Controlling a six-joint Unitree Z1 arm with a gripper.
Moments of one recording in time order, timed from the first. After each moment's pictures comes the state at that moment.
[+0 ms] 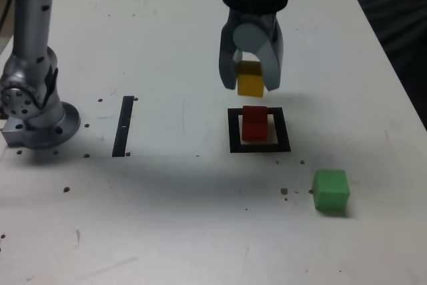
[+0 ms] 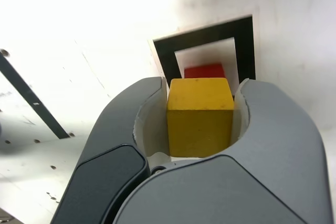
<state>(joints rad) 0.02 1.93 -1.57 1.26 -0.02 0.24</state>
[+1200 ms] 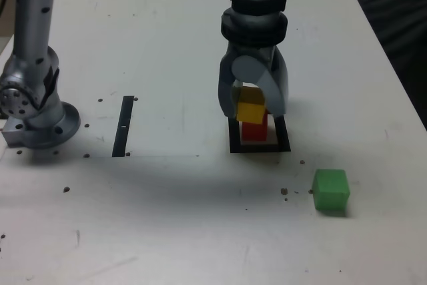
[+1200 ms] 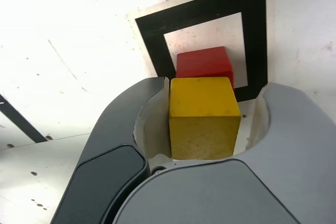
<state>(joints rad) -0.02 1.95 -1.45 1.12 -0.06 0.21</state>
